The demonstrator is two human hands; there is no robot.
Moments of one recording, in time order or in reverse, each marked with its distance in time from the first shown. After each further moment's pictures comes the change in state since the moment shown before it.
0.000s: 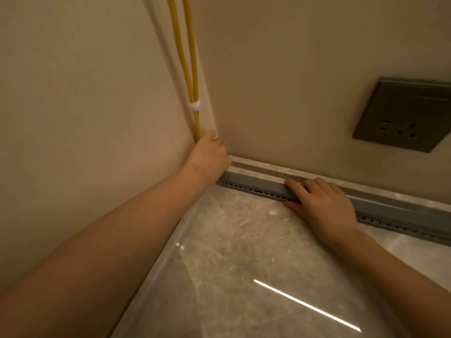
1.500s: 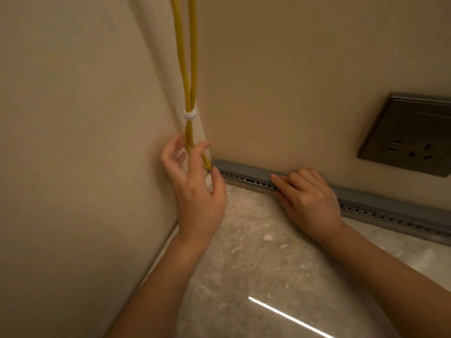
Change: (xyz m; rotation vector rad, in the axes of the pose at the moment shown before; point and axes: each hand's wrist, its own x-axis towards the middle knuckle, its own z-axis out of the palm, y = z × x) left_hand -0.009 0.049 0.010 -1.259 1.108 -0.819; right_hand 0.053 0.017 0.032 0.084 0.456 -0.234
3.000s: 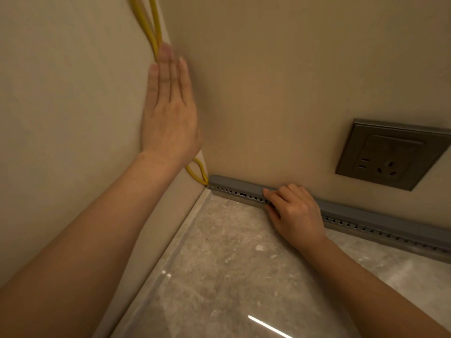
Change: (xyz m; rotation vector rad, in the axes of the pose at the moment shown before) left_hand 0.127 0.034 -0.022 0.924 -0.236 0.394; right_hand 0.002 -0.007 -0.005 0.028 -0.016 0.146
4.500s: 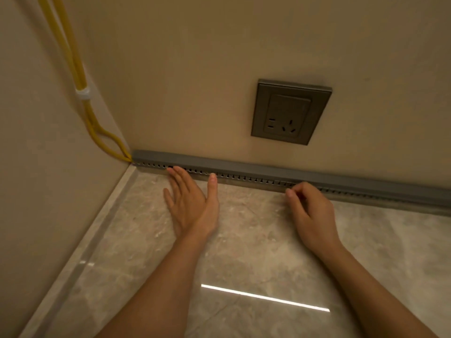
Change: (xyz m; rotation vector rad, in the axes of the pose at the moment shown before) left_hand -0.149 0.180 0.059 -0.716 -0.602 -0.500; right_hand -0.104 0.048 -0.105 0.261 -0.066 0.694
